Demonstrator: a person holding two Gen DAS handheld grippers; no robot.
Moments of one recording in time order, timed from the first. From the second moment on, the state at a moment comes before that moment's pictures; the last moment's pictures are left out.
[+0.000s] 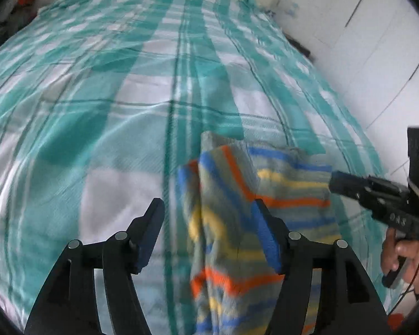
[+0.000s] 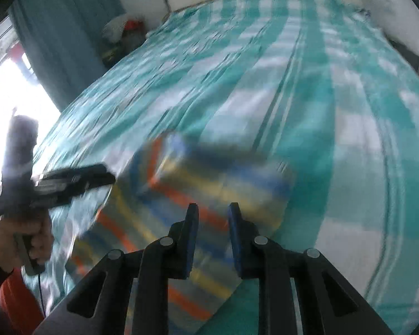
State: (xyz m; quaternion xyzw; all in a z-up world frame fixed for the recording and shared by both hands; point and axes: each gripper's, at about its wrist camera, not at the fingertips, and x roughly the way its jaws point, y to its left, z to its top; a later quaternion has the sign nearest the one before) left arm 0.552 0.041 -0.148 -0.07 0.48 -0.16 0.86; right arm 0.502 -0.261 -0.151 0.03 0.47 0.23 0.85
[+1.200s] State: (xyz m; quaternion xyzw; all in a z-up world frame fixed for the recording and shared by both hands) left arm 0.487 0.038 -0.173 -0.19 0.53 -0.27 0.78; right arm 0.454 -0.267 -0.216 0.24 0.50 0.25 0.80
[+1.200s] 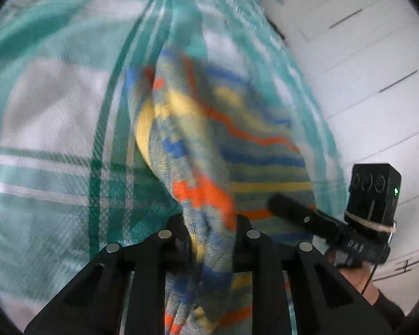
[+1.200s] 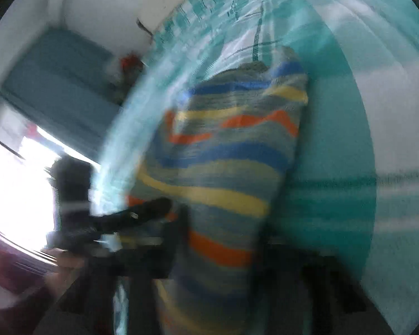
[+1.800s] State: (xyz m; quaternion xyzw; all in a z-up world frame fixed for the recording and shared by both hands) left arm 0.351 0.042 -0.135 -0.06 0.51 -0.17 0.84; right arm 0.374 -0.319 -0.150 0.11 0.53 0.14 0.83
